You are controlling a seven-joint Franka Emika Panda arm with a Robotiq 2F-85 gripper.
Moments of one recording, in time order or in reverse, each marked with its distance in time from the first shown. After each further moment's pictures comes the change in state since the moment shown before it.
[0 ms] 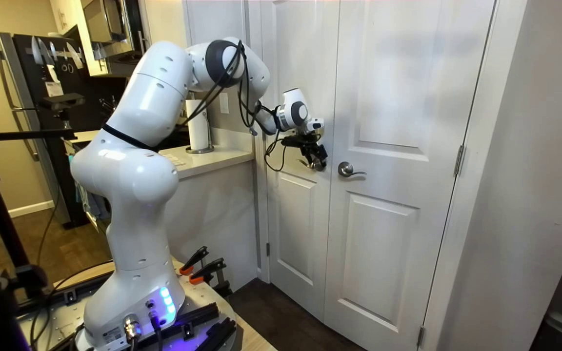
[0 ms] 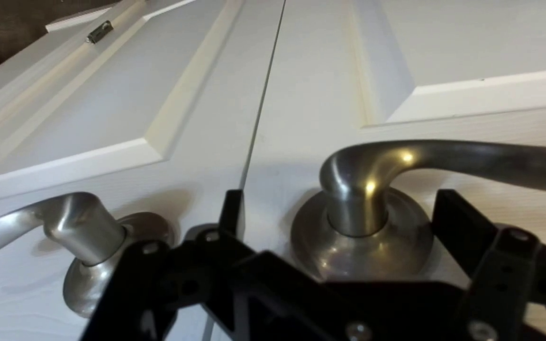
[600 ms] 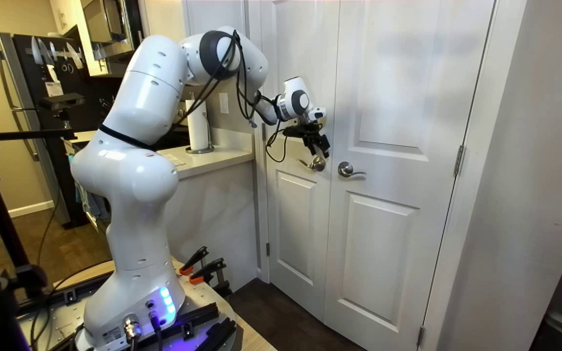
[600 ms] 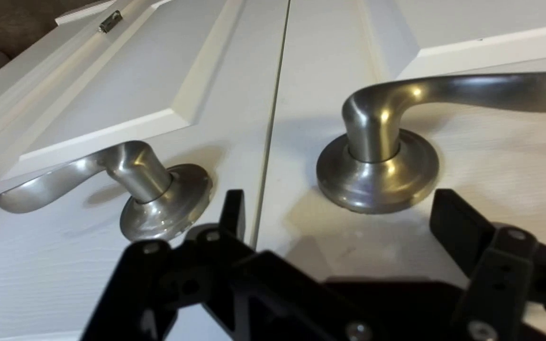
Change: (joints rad) arm -0.004 -0.068 -0.011 -0.002 0.006 -0.040 0.001
